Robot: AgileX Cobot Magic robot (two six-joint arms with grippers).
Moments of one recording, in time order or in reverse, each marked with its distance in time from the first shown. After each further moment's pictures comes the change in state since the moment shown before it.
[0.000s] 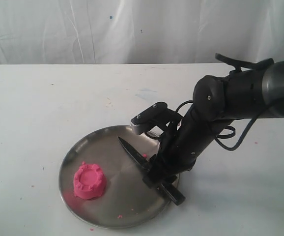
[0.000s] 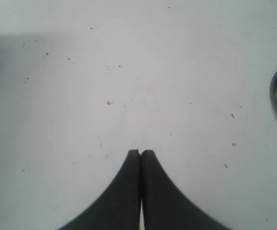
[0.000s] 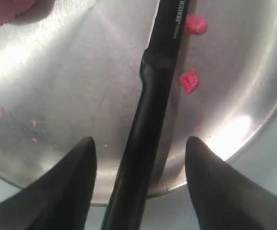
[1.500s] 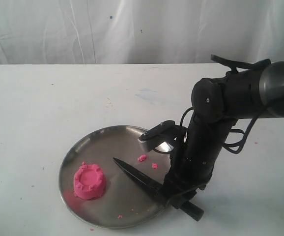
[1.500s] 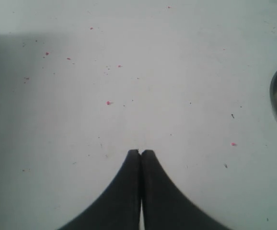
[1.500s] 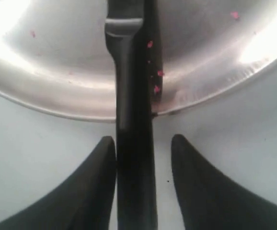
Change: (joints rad) left arm 0.000 0.000 0.000 0.000 0.000 0.000; right arm 0.000 0.008 -0.007 -0.098 0.244 0.127
